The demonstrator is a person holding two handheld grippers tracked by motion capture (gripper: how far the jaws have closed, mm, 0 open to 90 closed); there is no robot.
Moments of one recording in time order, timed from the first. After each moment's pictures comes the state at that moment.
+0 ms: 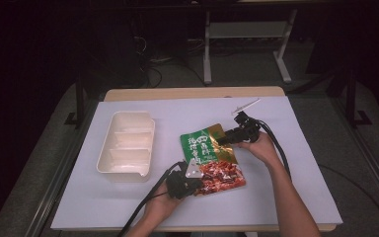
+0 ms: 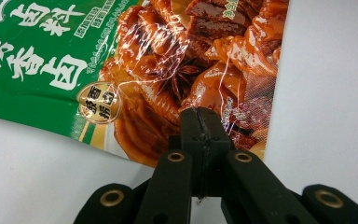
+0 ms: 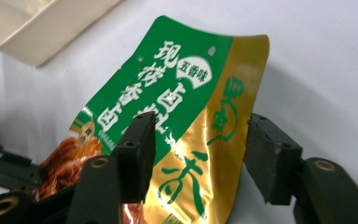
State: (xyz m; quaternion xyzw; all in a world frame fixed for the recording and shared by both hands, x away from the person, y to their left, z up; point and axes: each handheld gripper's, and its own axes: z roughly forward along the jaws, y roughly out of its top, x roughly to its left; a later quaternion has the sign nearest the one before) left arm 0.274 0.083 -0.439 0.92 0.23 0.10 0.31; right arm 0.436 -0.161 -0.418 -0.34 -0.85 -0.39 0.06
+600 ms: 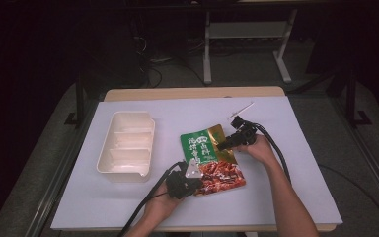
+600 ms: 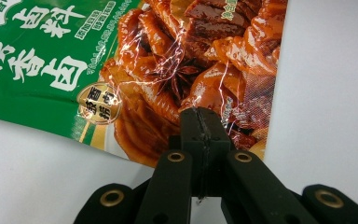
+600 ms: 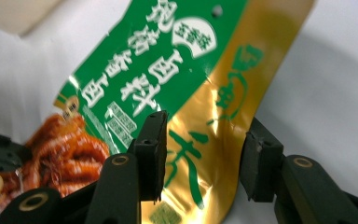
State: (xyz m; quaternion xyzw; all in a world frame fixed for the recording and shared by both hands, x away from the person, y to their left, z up) left arm 0.274 0.084 -0.439 0.92 0.23 0.09 0.32; right arm 0.443 -0.155 -0.440 -0.33 -0.87 -0.35 0.09
